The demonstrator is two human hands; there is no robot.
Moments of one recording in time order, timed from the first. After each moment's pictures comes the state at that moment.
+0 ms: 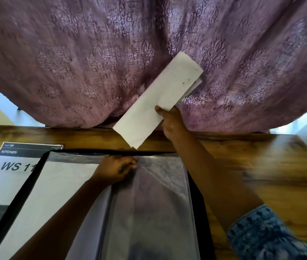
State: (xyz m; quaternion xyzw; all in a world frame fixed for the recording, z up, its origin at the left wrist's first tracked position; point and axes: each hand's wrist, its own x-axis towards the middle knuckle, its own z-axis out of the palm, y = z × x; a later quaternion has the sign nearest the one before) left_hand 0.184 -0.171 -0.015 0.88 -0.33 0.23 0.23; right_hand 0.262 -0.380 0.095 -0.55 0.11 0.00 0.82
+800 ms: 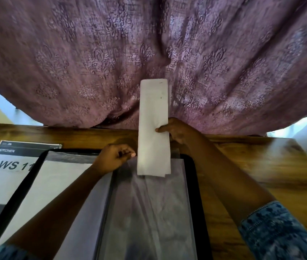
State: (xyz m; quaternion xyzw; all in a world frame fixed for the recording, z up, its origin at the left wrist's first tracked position) left_hand 0.205 -0.176 0.006 0.88 -0.21 0.01 0.42; right_hand 0.250 -0.414 0.096 -0.73 0.07 0.22 0.64
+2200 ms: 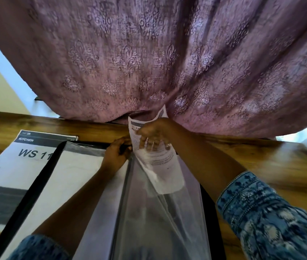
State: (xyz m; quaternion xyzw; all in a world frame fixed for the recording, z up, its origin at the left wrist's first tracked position) left_hand 0.185 -0.154 -0.012 0.87 -0.05 0.09 0.49; right_hand 0.237 -0.303 0.132 -0.85 -0.03 0.50 0.19
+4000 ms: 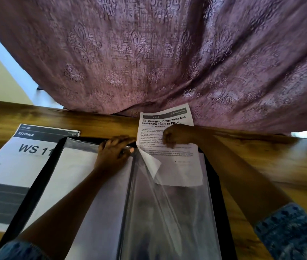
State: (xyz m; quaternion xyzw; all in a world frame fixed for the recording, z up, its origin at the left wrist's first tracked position) left_hand 0.180 -0.119 -0.034 0.98 -0.06 0.08 0.20; right_hand 0.271 -0.375 0.050 -0.91 -0.19 0.32 0.20
